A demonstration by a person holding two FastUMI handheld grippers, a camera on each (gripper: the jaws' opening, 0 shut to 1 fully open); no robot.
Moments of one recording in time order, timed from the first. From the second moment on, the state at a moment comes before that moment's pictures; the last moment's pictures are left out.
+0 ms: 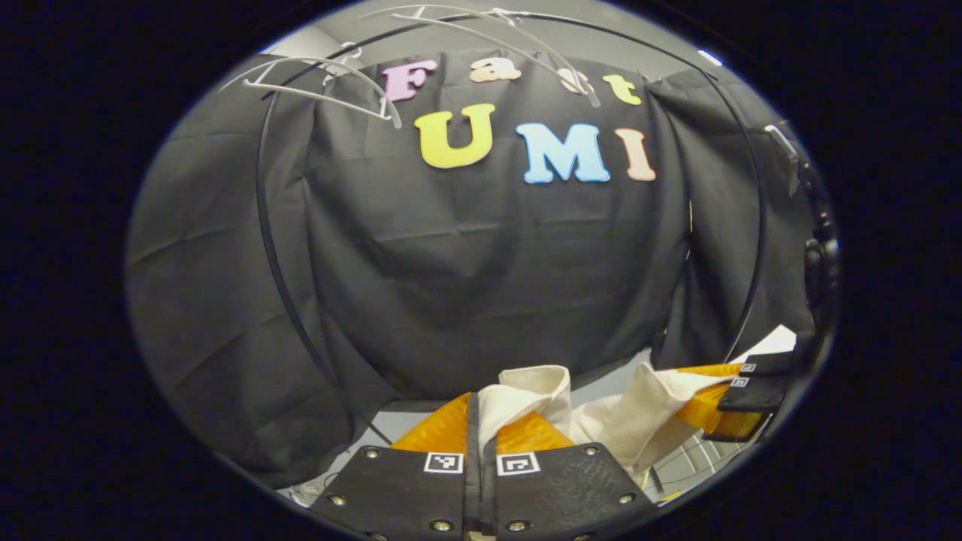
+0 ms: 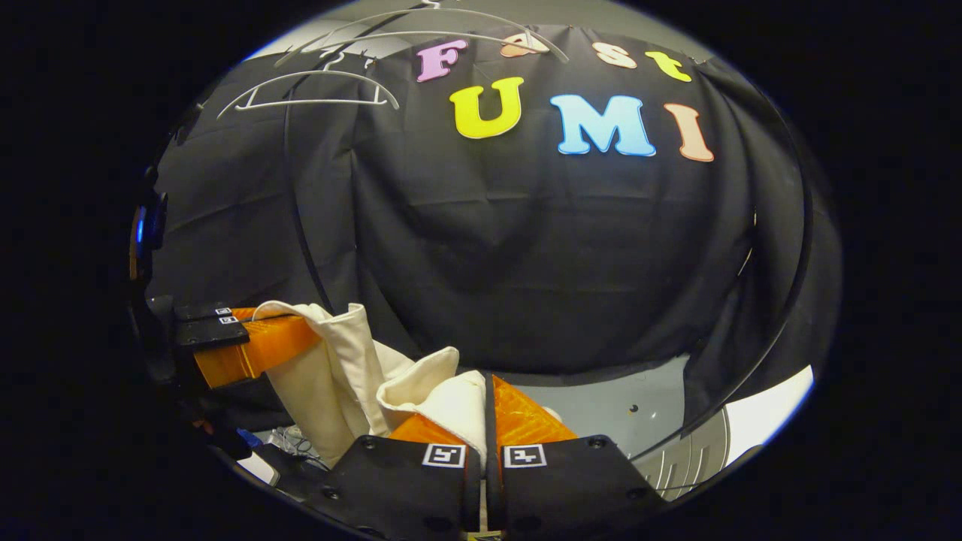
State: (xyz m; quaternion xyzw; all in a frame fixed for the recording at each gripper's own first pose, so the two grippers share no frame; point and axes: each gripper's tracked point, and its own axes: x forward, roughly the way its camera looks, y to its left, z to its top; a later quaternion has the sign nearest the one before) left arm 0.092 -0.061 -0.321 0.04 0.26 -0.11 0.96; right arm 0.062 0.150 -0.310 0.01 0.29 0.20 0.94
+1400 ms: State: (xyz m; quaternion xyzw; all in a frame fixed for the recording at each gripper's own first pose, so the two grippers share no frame) left arm 0.079 -0.031 -0.268 0.08 0.28 -0.12 0.95; right arm 0.020 0.118 -0.240 -0.05 0.29 0.14 0.95
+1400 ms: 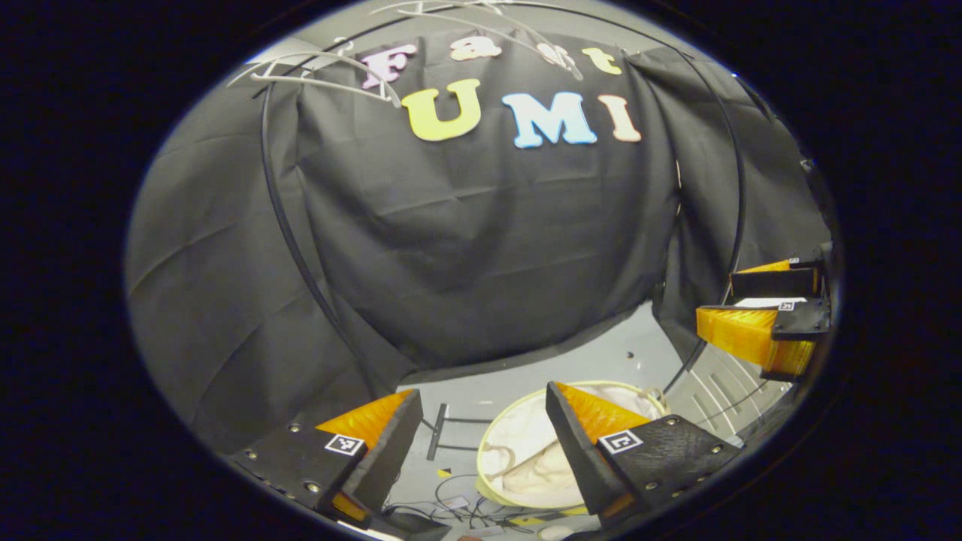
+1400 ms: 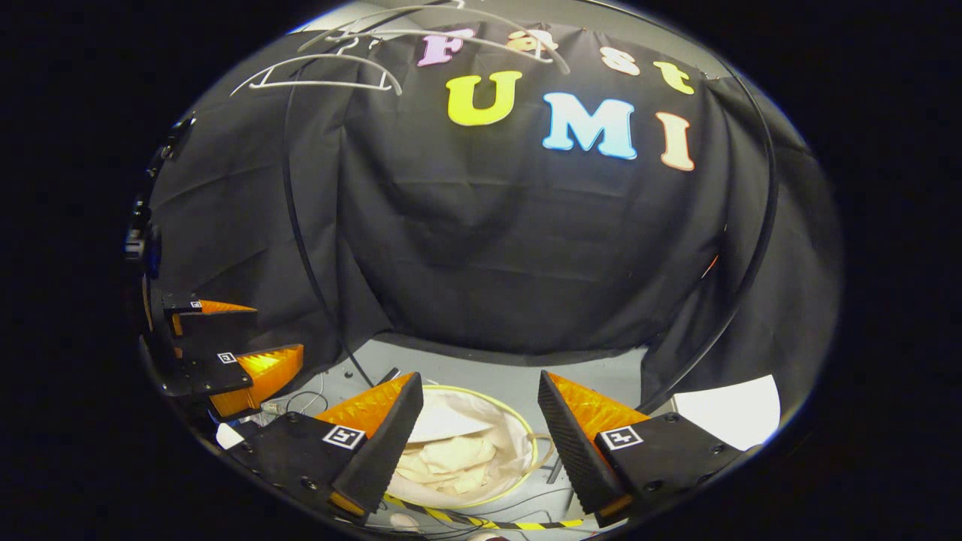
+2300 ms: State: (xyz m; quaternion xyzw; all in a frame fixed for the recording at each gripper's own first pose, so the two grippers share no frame) left arm 0.047 -0.052 0.038 0.02 0.03 -0.10 0.99; right arm -0.018 -0.006 0.002 -0.02 0.06 0.06 1.00
